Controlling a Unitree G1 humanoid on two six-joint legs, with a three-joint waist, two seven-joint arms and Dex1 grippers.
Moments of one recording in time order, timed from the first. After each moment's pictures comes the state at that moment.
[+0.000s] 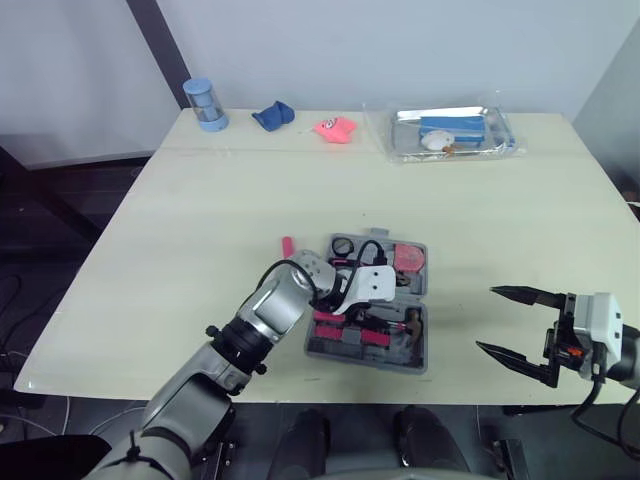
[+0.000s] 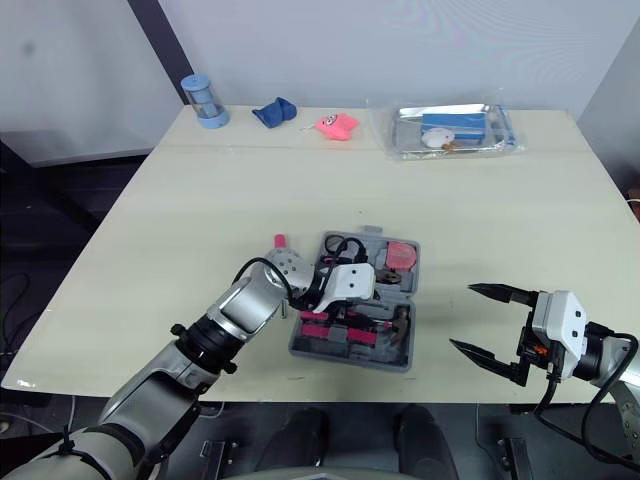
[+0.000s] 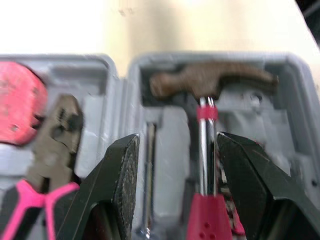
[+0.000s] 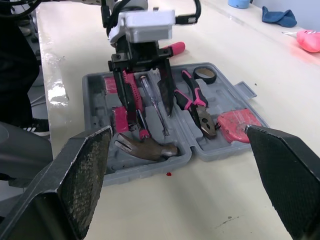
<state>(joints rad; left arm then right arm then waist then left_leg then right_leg) -0.64 0.39 -0.52 0.09 0.10 0.36 -1.19 0.26 -0.75 -0.30 -0.37 0.54 0.03 1.13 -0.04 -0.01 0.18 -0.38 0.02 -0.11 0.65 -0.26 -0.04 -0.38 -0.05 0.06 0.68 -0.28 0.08</state>
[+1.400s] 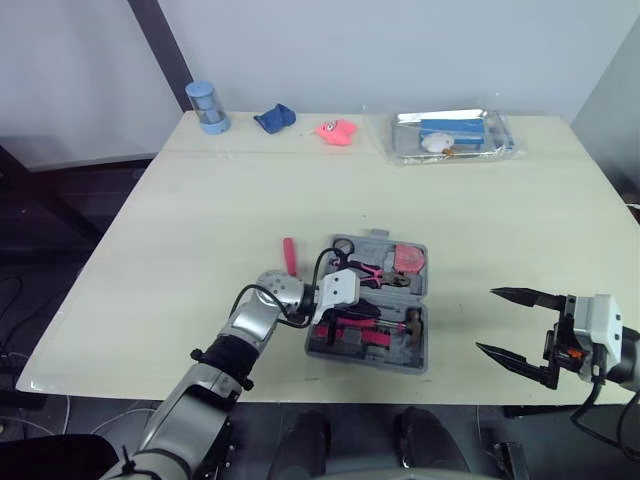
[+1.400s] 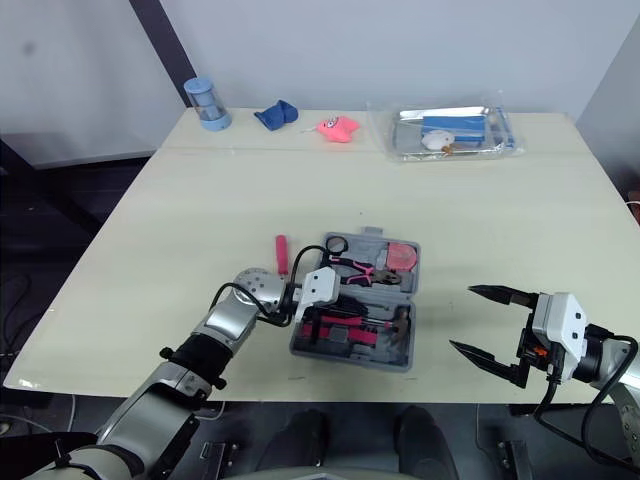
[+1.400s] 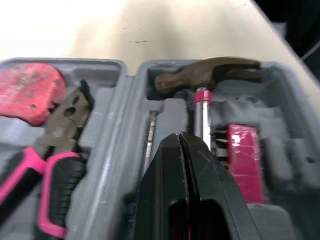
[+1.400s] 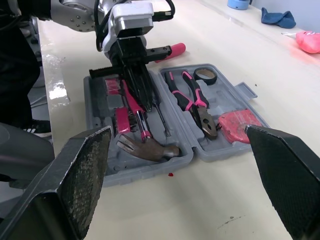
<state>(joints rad) -0.51 0.38 -0.38 0.49 0.00 -0.23 -1.17 0.27 -0.74 -0.30 -0.37 0.54 0.03 1.13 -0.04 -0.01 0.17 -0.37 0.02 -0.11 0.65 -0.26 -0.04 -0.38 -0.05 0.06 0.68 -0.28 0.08</state>
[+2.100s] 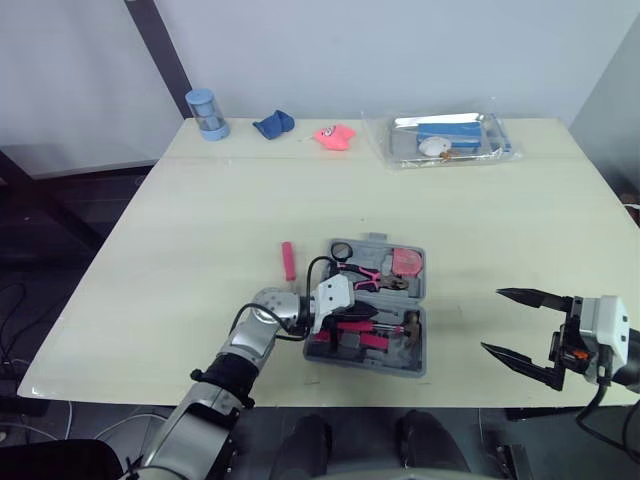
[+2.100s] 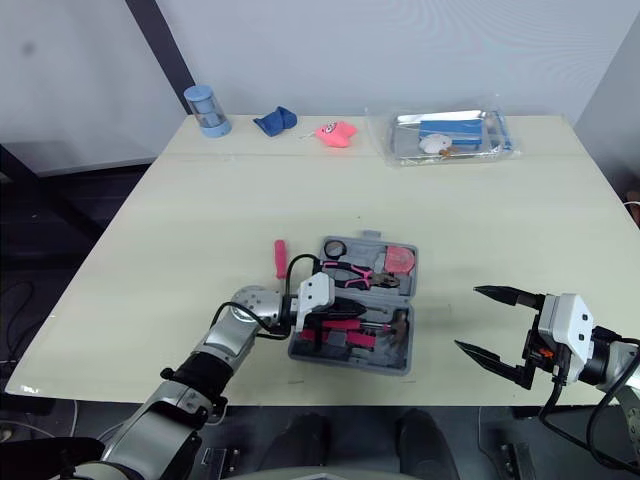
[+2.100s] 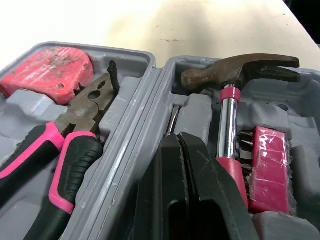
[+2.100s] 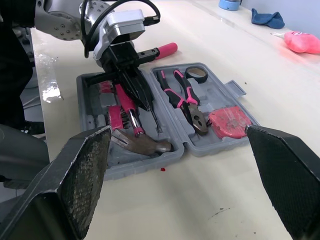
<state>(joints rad) -0.43 0.34 -0.32 0.49 -0.04 -0.25 -1.10 0.29 -0.74 -0.32 -0.37 0.54 0.03 1.13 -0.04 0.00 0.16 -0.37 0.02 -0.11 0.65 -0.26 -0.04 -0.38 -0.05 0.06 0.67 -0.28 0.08</state>
